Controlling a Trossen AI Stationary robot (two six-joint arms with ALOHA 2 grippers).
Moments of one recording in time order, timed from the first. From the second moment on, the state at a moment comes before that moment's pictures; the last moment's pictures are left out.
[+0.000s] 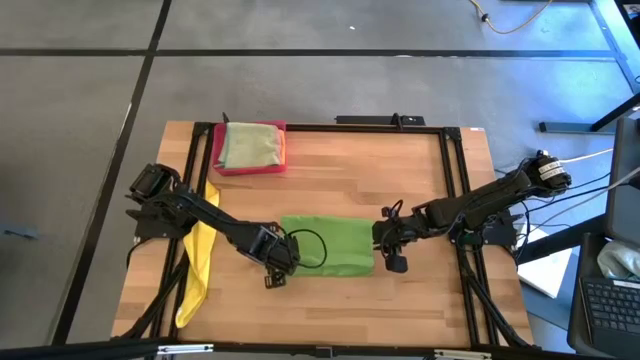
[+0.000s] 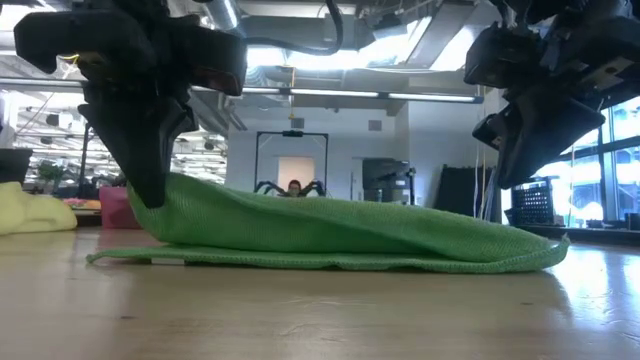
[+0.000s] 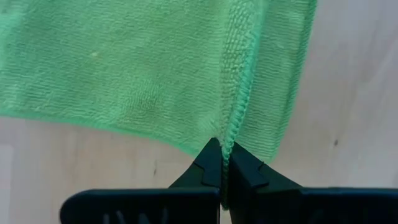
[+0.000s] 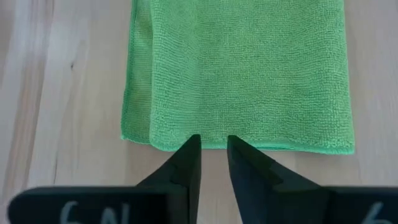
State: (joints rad) left arm -0.40 1.73 1.11 -0.73 -0.14 -0.62; right arm 0.30 1.34 0.68 -0.33 0.03 0.31
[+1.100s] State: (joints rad) left arm -0.40 1.73 1.11 -0.73 -0.10 -0.63; right arm 0.45 1.53 0.68 -0.23 0.05 -0.06
